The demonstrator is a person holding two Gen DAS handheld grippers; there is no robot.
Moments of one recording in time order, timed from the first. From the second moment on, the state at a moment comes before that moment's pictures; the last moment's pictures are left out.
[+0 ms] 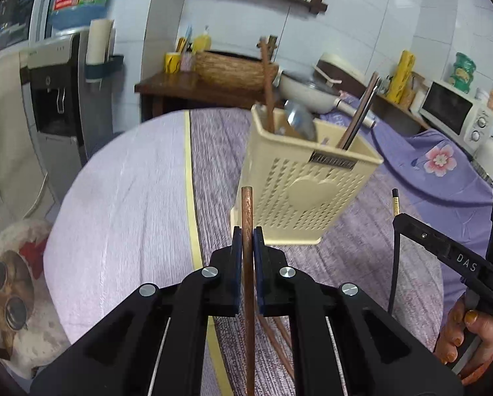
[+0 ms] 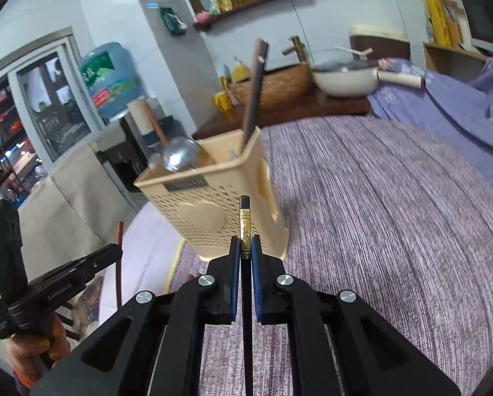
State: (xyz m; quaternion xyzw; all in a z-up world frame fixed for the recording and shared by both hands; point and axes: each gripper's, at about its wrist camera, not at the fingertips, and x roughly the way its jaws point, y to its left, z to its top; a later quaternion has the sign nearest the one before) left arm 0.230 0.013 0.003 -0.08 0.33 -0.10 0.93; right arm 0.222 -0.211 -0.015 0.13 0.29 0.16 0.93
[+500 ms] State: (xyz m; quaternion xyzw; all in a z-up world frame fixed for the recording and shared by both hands) left arm 0.194 0.014 0.069 -0.06 0.26 -0.11 0.96; right arm 0.190 -0.202 0.039 0.10 0.23 0.20 0.95
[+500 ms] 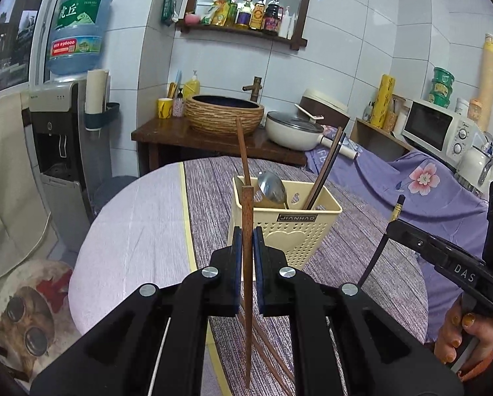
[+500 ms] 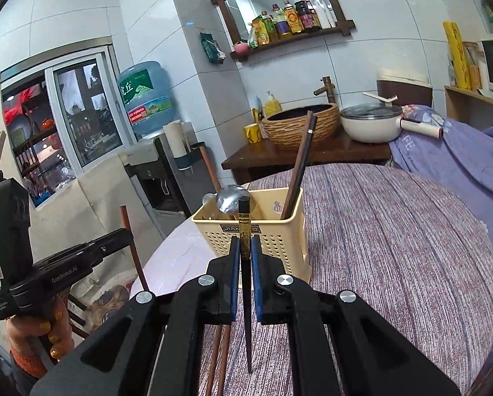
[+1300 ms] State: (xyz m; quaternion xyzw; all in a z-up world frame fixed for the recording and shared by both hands) left arm 0.195 0.004 0.129 -0.04 0.21 -0.13 0.97; right arm 0.200 -0.194 0.097 0.08 0.20 0.23 0.95
